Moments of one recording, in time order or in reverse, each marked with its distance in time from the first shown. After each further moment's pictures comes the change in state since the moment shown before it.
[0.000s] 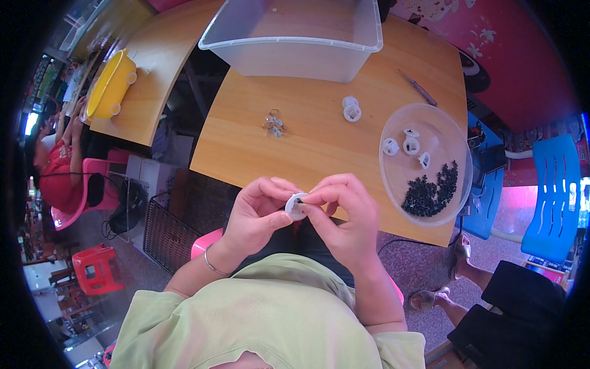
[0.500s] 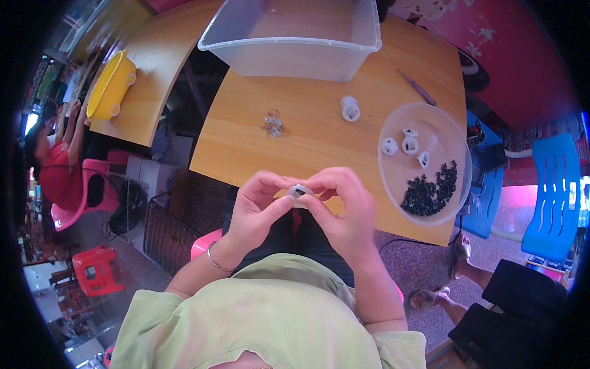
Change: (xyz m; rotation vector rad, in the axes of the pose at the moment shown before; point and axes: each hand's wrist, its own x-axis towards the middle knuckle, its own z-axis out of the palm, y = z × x) left_hand 0.005 -0.006 -0.003 0.147 0.095 0.036; right_hand 0.007 0.017 0.007 0.047 0.084 0.045
